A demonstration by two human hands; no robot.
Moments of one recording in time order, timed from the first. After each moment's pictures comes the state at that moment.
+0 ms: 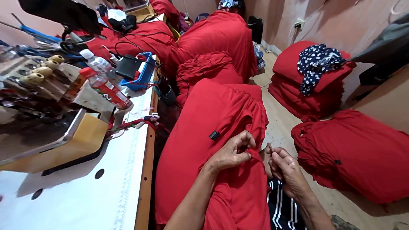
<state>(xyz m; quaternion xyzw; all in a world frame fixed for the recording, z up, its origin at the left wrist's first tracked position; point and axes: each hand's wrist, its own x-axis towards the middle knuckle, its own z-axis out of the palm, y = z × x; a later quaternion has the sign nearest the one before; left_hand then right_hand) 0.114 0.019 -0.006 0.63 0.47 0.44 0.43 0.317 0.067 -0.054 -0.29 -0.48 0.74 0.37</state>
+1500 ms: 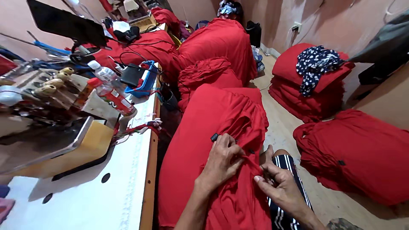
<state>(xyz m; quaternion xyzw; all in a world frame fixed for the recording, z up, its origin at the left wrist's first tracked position) 0.113 -0.012 -0.007 0.71 0.60 0.36 0.04 0.312 0.034 -0.027 -0.22 -0.71 0.53 0.41</state>
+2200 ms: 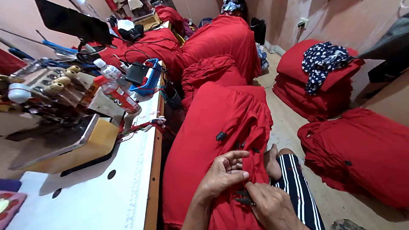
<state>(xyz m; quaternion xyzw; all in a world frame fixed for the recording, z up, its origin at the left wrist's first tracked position) 0.129 -0.044 0.008 0.46 0.53 0.54 0.47 0.296 -0.007 -0.042 -0.20 -0.89 0.04 0.41</state>
